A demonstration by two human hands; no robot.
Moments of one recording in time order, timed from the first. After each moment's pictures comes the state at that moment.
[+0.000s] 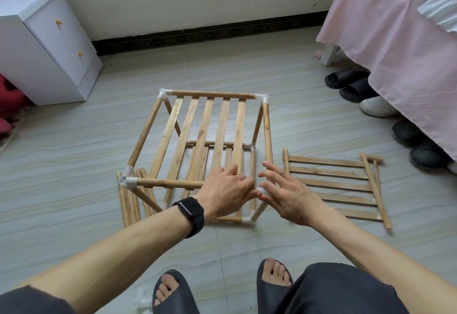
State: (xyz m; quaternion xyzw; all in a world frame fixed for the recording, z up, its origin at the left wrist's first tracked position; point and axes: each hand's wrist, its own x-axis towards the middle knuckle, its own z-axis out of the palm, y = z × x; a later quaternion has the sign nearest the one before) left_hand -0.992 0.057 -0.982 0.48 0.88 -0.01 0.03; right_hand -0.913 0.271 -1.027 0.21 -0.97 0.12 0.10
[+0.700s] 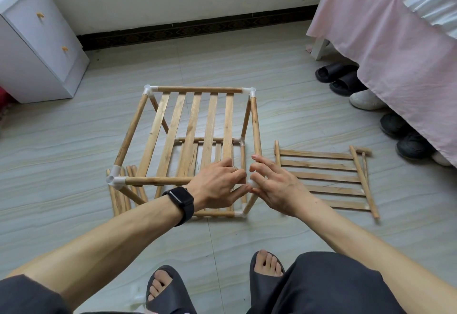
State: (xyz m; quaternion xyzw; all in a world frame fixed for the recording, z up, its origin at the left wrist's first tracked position) left_hand -1.001 0.059 -0.989 0.52 0.85 0.06 0.04; right_hand -0.914 0.264 -1.017 0.18 -0.98 0.09 0.07
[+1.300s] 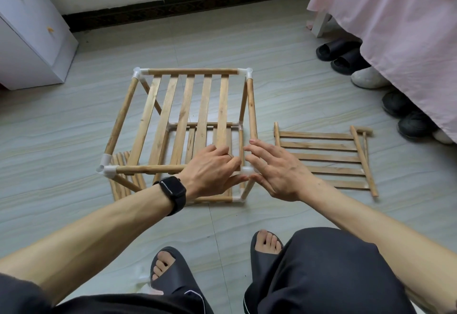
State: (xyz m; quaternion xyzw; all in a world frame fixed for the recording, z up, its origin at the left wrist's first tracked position) left_hand -0.995 0.044 -0.996 0.55 0.83 0.01 -0.07; right_hand -0.907 0.263 -1.012 0.18 -0.98 0.05 0.00
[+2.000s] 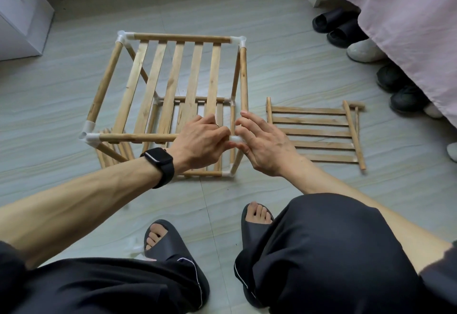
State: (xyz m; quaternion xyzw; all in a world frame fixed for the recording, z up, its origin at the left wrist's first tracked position) left_hand -0.991 0.046 -0.996 0.51 0.86 0.07 -0.01; right_hand -0.900 0.245 -1.015 0.11 -0.99 0.07 -0.01
